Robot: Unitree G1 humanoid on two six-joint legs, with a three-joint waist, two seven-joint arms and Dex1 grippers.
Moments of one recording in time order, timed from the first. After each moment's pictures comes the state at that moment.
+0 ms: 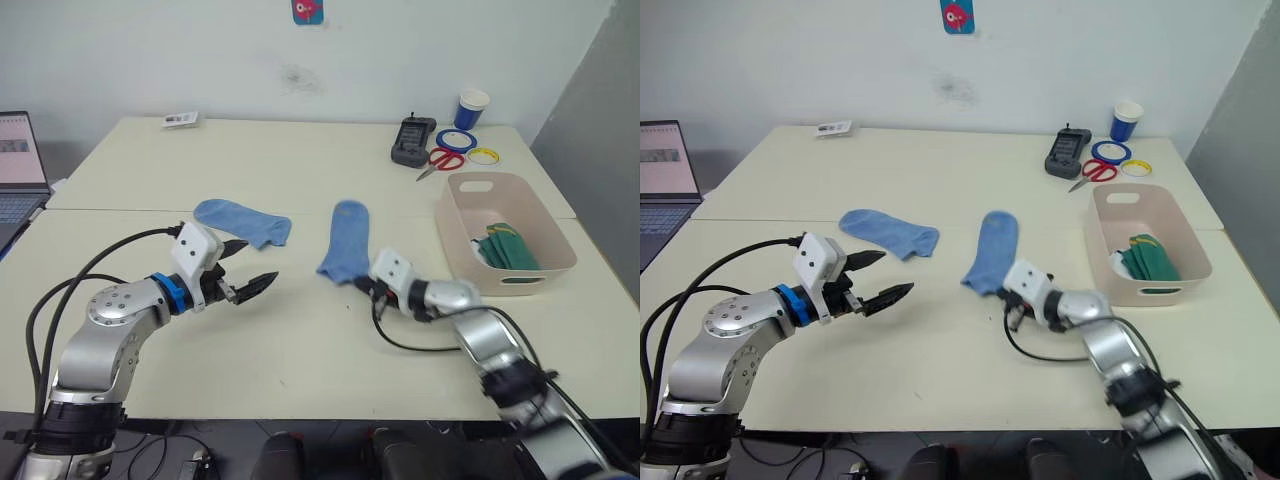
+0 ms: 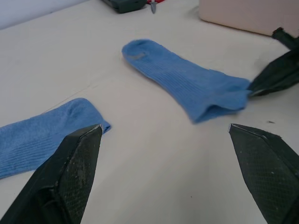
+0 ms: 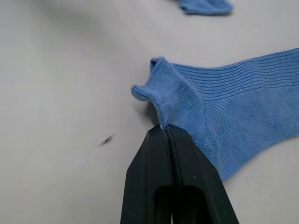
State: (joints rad) left arm -0.21 0.71 0.14 -0.17 -0.40 0.39 -0.84; right arm -0.37 -0.47 0.32 -0.18 -0.03 0.38 0.87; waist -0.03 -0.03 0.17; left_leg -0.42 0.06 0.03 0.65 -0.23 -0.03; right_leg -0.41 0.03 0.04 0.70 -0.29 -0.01
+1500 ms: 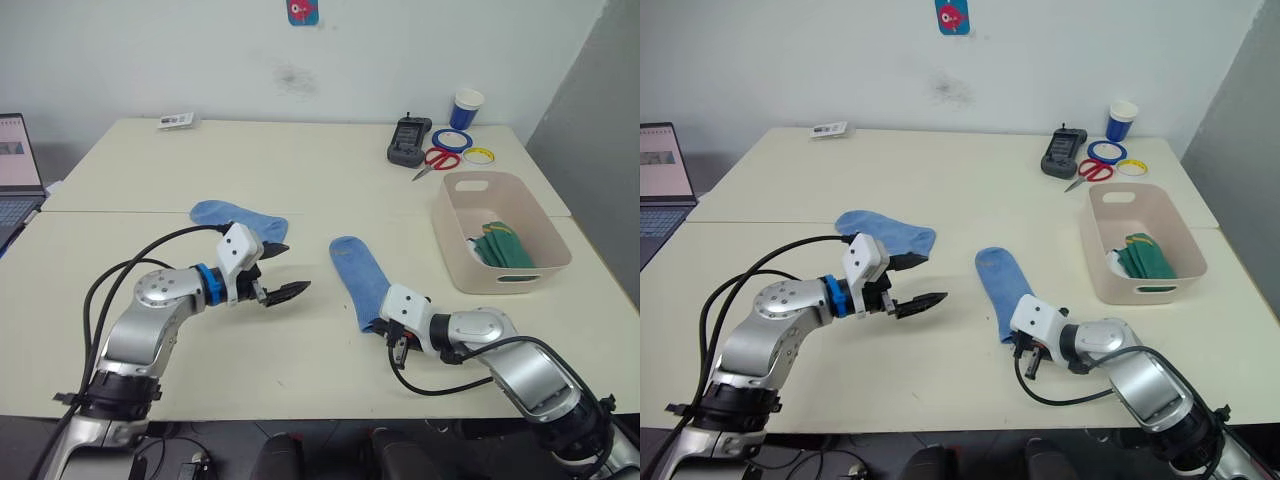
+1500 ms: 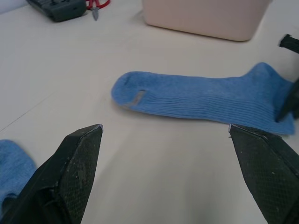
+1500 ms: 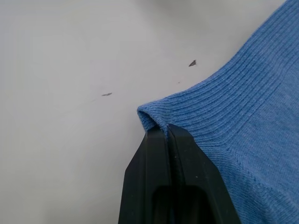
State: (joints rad) left arm -0.44 0.62 -0.03 0.00 -0.33 0.42 -0.93; right arm -0.29 -0.65 0.43 -0.48 0.06 0.73 0.82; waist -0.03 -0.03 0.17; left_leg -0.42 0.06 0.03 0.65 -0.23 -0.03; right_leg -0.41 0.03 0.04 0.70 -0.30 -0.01
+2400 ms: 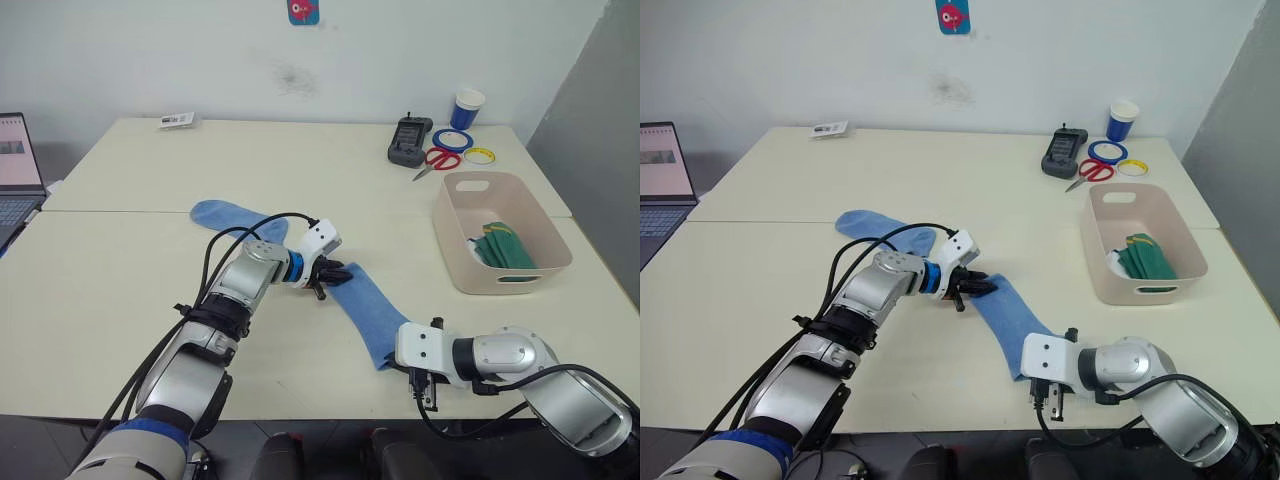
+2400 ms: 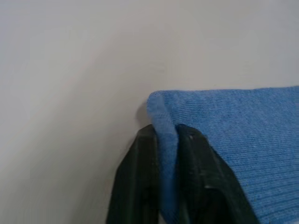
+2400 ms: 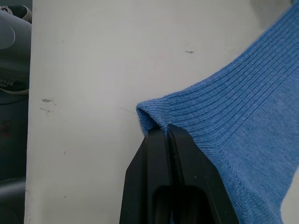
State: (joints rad) left arm -0.85 0.35 -0.31 0.59 -0.11 0.43 -1.00; right arm -0.22 -0.82 0.45 -0.64 0.02 0.65 0.89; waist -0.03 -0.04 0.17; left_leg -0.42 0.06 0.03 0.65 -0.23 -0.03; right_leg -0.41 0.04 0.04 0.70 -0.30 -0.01
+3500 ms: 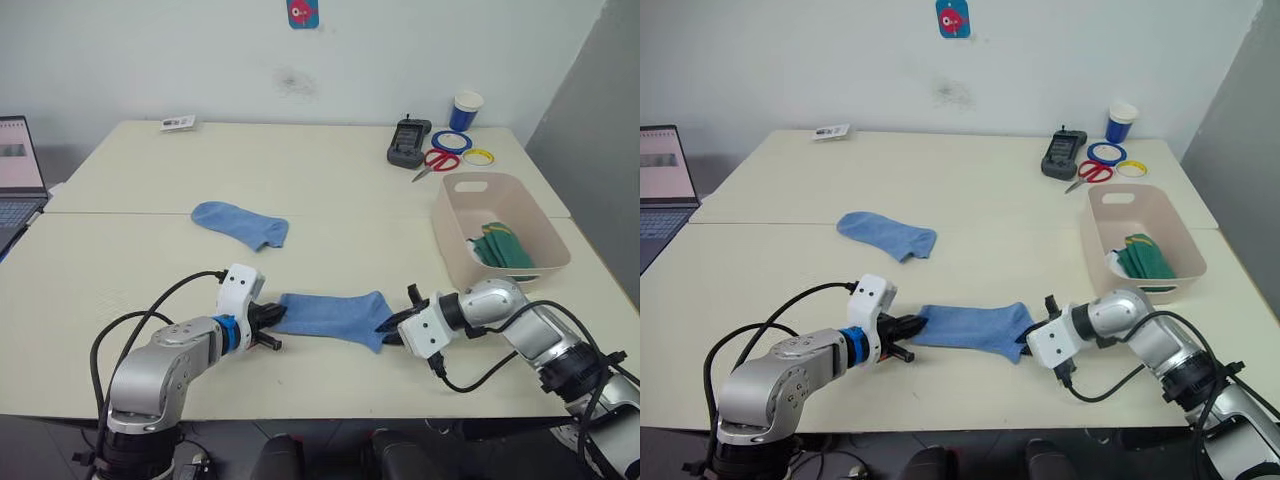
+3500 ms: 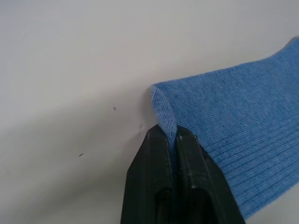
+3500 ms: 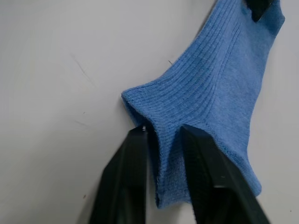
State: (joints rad) left arm -0.17 0.41 0.13 -0.47 -0.34 1.18 -0.51; right arm -0.53 -0.72 0.49 0.07 -0.11 -0.35 1.20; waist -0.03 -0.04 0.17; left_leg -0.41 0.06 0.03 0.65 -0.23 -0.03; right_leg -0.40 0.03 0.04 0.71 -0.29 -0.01
